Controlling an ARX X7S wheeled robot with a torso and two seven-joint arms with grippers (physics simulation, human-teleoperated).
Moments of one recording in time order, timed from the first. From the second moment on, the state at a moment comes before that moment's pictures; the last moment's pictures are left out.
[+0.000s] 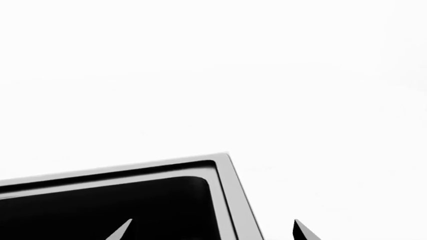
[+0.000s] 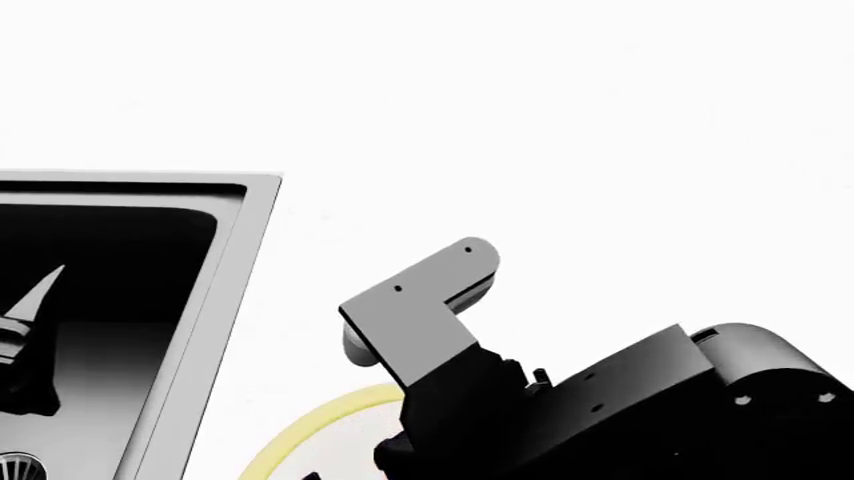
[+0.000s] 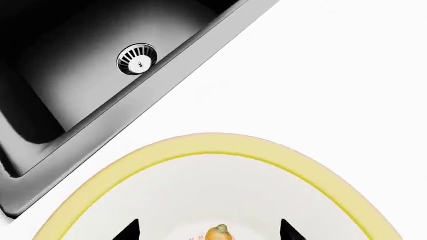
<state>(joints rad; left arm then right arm) -0.49 -0.67 -0.14 0.63 -1.08 -1.09 -0.36 1.12 0.49 -0.63 -0.14 1.96 1.42 0.82</state>
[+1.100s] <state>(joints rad) -0.56 -0.74 -0.29 0.66 -1.43 -1.16 -0.54 0.89 0.83 -0.02 -0.60 1.81 1.13 0.73</state>
